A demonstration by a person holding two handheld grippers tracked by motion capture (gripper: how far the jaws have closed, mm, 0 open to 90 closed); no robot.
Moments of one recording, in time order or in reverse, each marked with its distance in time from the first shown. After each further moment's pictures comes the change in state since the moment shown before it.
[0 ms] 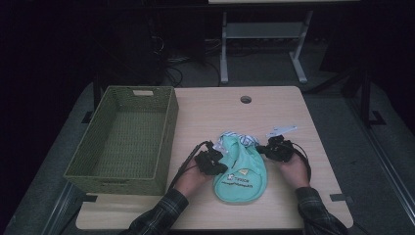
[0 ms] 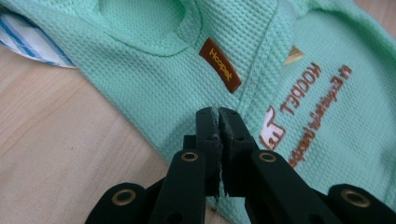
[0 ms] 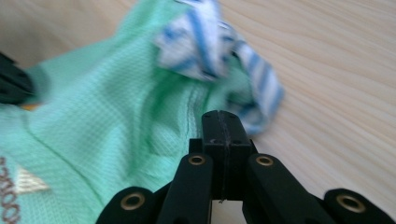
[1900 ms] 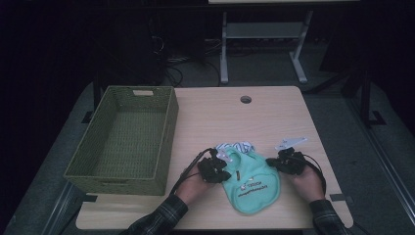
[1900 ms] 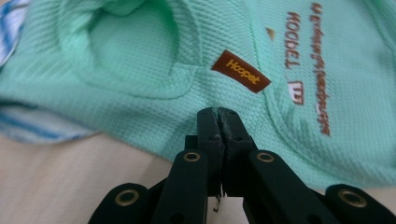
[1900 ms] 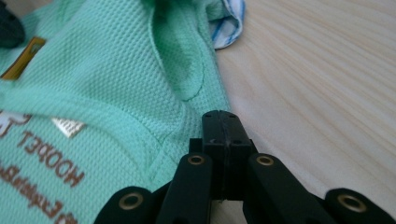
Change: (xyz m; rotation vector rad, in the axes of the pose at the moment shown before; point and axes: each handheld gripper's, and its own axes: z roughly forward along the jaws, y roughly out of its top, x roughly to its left) left arm -0.029 -0.003 0.000 0.019 -0.038 0.054; right arm 0.011 -0.034 -0.027 0.080 0.002 -0.040
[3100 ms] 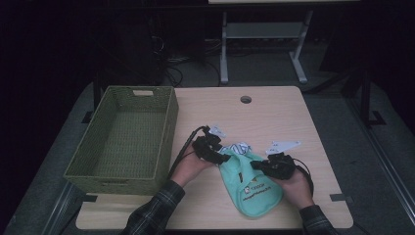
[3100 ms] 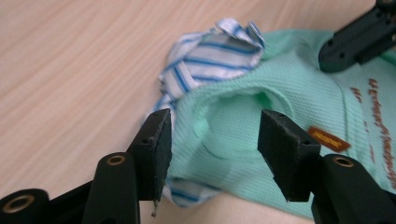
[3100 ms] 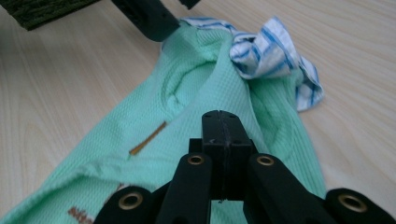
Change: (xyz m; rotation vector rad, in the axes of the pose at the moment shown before) left arm 0.053 0.030 -0.029 -0.103 0.093 -0.072; right arm 0.045 0.020 -0.005 -0.143 0.144 -0.021
